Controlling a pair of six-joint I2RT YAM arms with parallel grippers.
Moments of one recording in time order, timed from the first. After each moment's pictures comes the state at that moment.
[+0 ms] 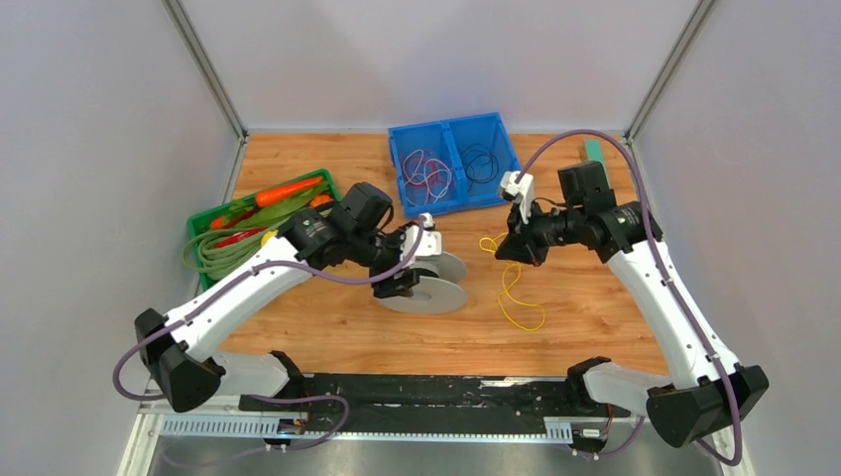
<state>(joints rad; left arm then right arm) -0.81 1.30 1.27 -0.92 0.49 0.61 0.33 1.15 1.29 -1.02 -0.75 -0.46</state>
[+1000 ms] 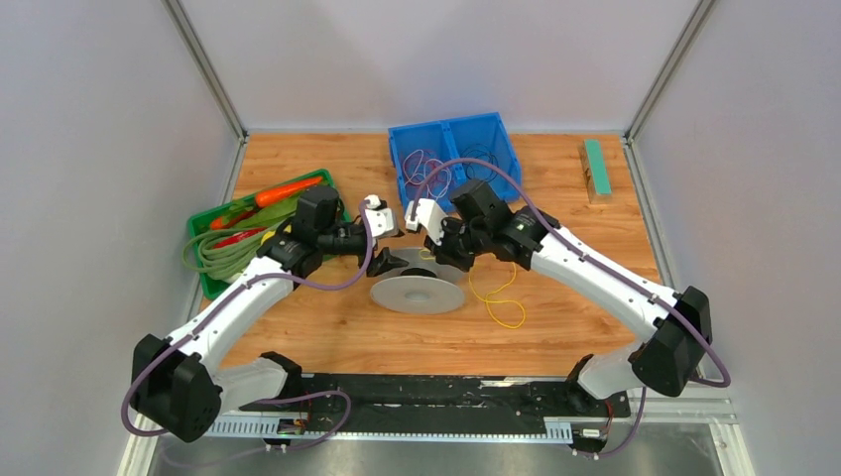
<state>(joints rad) -0.46 1.14 0.87 -0.26 0.81 0.55 0.82 1.43 1.34 -0.75 -0.28 -0.43</state>
